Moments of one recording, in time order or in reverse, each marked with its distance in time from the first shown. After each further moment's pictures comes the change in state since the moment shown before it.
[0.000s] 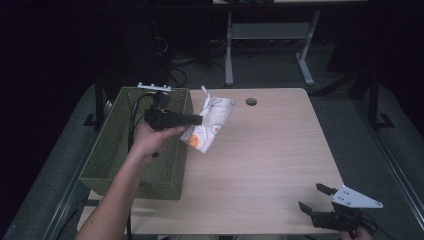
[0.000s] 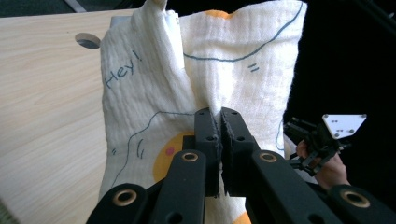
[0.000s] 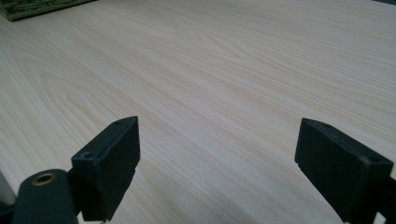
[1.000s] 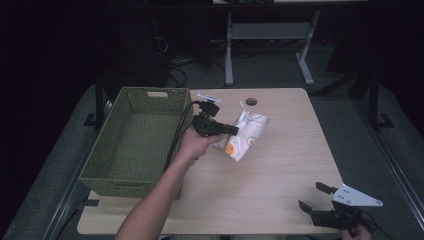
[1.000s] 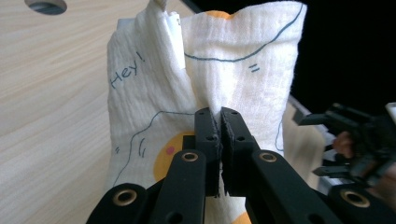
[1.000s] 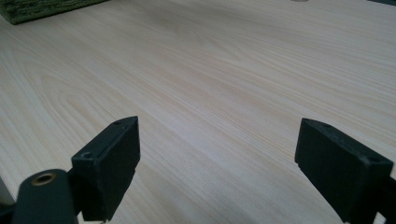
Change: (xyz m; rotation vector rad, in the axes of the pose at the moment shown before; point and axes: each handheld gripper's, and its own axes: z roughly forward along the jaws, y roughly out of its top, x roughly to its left) left arm -0.011 -0.004 0.119 0.152 0.073 0.029; right arm -0.003 0.001 0.002 -0.004 0.008 0.005
